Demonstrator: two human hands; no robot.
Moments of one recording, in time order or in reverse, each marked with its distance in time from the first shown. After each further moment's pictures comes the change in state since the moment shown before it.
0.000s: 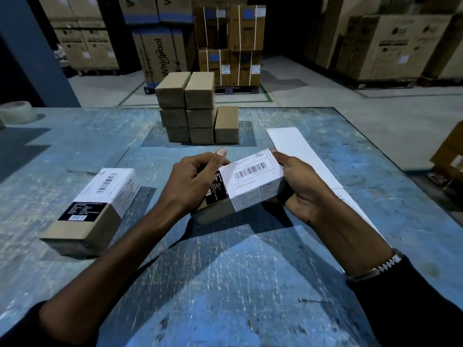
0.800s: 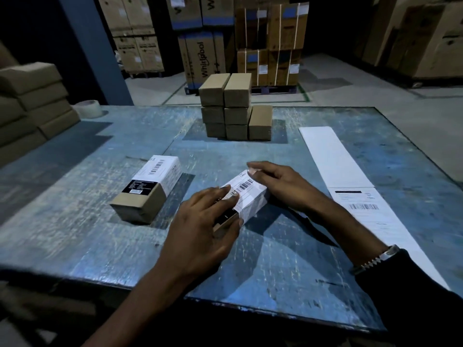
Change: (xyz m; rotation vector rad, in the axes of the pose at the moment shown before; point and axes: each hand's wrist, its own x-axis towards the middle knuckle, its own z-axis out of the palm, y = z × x) left_hand -0.130 -0.014 -0.019 0.669 0.109 0.310; right_hand -0.006 0.029 0.022 -0.577 -0.347 -0.277
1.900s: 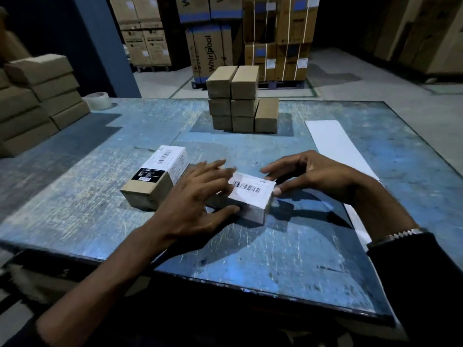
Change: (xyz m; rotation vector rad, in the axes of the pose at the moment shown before) left_hand 0.025 -0.037 -0.020 -0.018 -0.120 0.210; right_hand -0.010 -0.007 -0.055 0.017 -0.353 -0.025
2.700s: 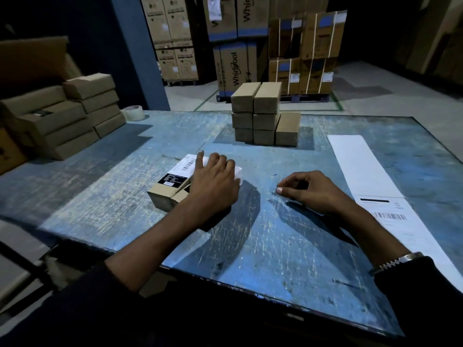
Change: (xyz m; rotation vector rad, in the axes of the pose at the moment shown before) left_hand 0.053 -0.014 0.003 0.687 -0.249 -0.408; right_hand 0.039 0.035 0.029 -0.234 0.376 -0.049
